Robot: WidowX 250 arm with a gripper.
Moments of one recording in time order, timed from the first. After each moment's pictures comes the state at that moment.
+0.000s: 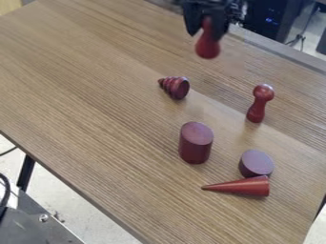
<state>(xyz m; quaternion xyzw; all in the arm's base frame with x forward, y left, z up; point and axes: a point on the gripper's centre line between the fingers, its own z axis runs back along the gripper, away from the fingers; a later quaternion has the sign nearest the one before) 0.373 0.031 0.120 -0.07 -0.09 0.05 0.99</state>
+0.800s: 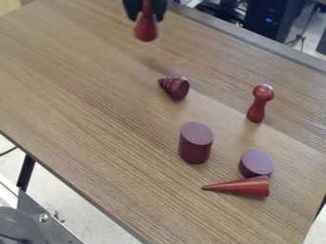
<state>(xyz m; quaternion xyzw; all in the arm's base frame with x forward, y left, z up) 0.348 0.119 0.116 -0.03 -0.10 0.27 0.96</state>
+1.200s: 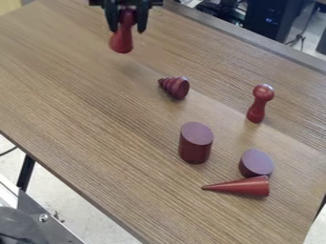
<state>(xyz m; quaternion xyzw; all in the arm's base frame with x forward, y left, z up) 0.335 0.129 0.096 0.01 -0.03 0.37 0.93</state>
